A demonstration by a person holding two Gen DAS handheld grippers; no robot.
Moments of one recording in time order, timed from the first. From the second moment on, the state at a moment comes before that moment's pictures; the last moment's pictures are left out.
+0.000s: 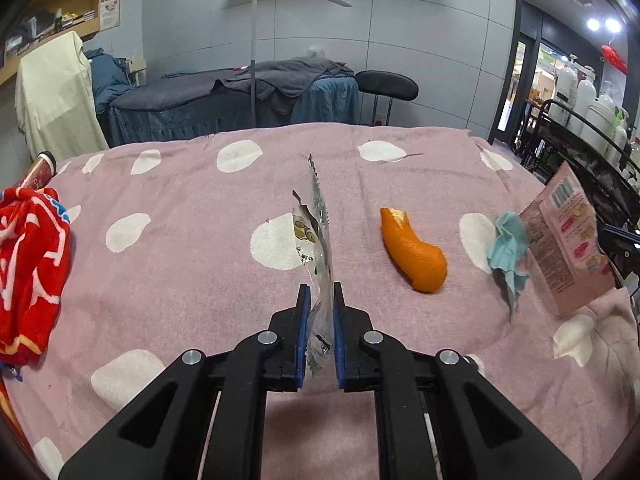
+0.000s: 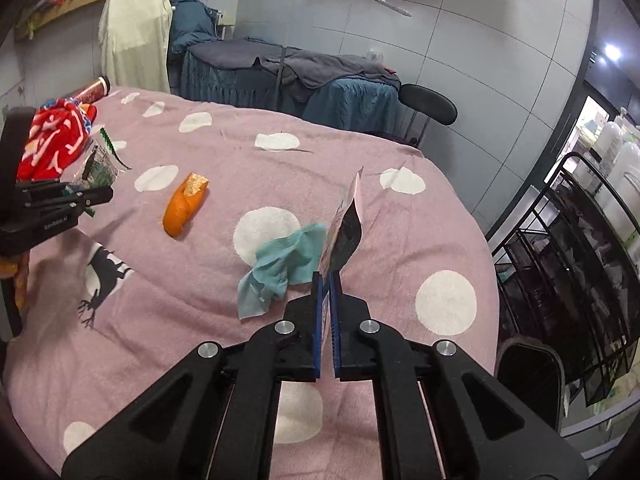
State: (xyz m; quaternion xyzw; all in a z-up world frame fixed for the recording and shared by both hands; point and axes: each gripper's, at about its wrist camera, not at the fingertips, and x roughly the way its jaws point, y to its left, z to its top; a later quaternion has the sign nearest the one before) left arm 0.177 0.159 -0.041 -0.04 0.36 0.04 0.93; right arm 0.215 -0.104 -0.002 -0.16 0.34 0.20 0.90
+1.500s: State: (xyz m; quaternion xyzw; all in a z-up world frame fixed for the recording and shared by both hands) left arm 0.125 0.124 -0.032 -0.04 0.34 -0.03 0.94; right arm 0.251 -0.119 -0.049 0.03 0.48 0.30 0.83
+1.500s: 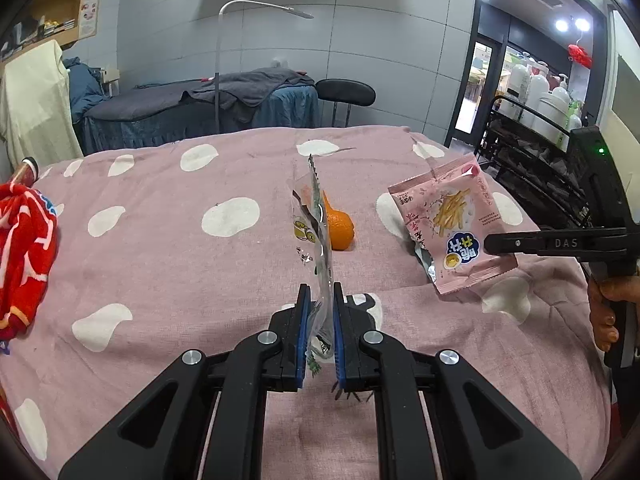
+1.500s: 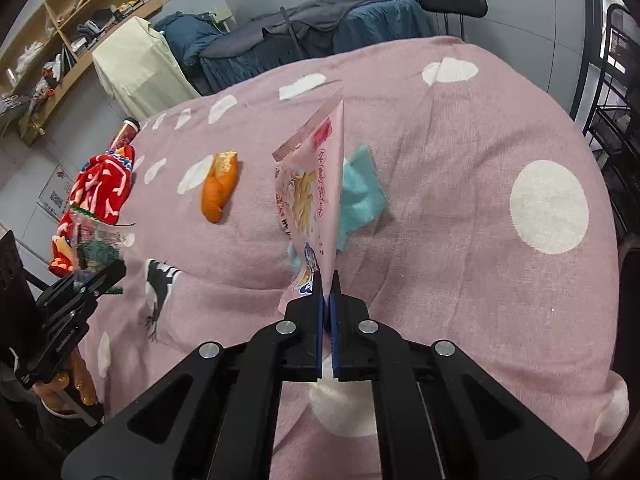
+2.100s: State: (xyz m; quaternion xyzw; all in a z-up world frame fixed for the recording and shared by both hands) left arm 0.130 0.033 -0.015 -0.02 0.32 -0.14 0.94; right arm 0.175 -0.221 0.018 0.06 0.35 0.20 0.91
